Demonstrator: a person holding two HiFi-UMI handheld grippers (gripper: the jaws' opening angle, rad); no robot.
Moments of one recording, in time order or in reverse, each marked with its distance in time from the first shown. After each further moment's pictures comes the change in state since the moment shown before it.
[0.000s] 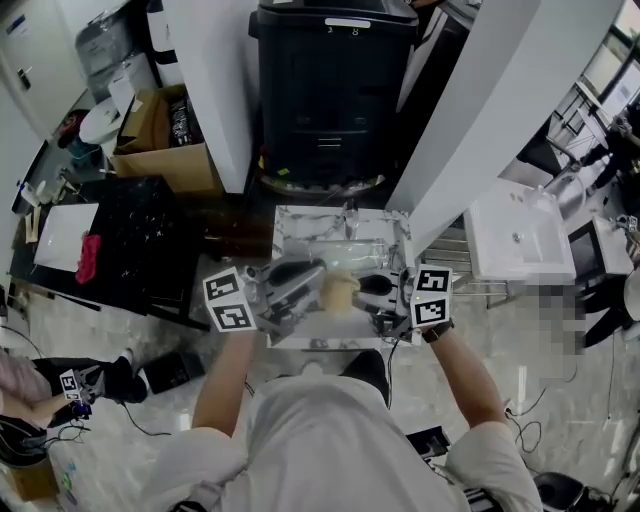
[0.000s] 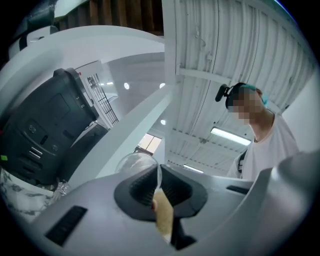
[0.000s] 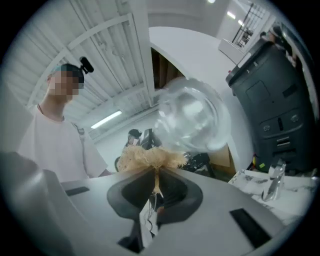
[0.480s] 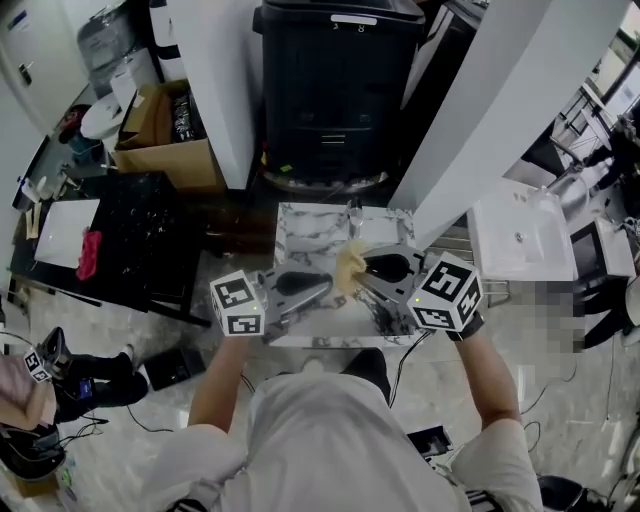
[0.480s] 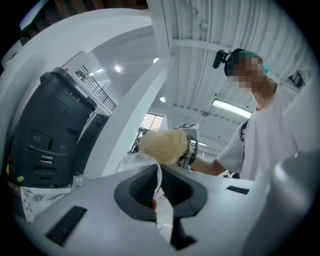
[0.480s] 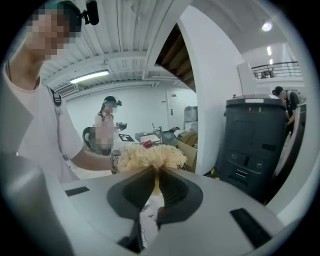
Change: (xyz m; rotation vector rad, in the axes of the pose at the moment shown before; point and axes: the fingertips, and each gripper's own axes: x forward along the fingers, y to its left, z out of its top) left arm -0.007 0.008 -0.047 0.141 0.271 0.053; right arm -0.008 -0.006 0.052 -0.289 0.291 -0.381
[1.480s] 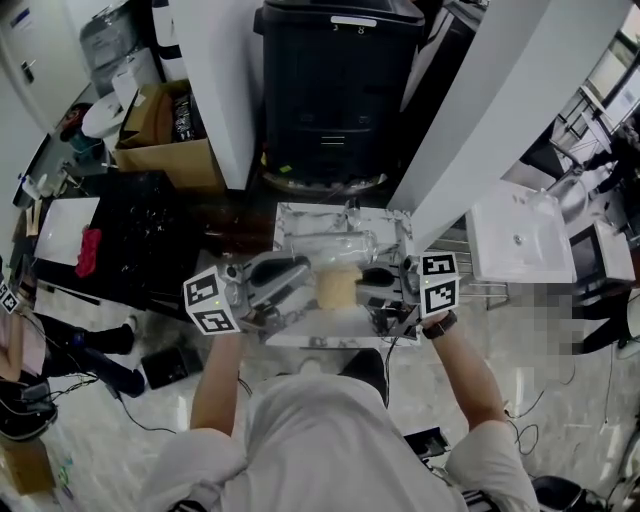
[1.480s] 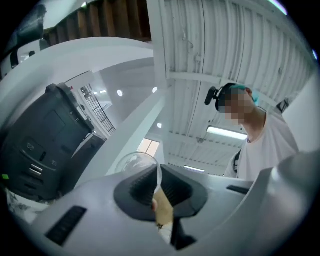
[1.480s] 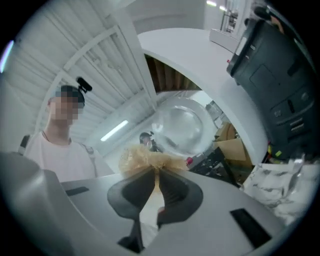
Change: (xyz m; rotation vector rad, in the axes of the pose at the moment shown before) left arm -0.036 -0.015 0.074 -0.038 -0.330 -0.053; right arm 0.008 0.035 -0.005 0.400 -0.313 0.527
